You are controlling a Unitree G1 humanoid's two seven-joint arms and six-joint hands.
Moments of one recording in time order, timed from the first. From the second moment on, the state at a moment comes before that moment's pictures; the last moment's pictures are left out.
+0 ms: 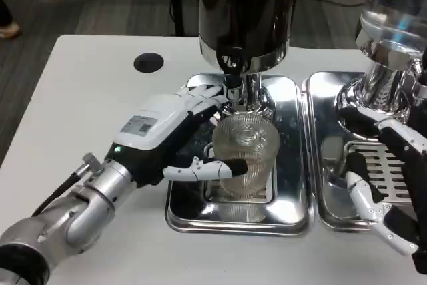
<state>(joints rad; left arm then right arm) -0.58 0.45 -0.49 1.04 0.72 -0.79 0.43 0.47 -0.25 -0.01 -0.40 -0.64 -0.37 -0.22</state>
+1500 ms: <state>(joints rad) -0.40 0.62 -0.20 0.56 0.22 -0.90 -0.08 0.42 -0.24 -0.01 -0.35 -0.60 -0.38 -0.20</state>
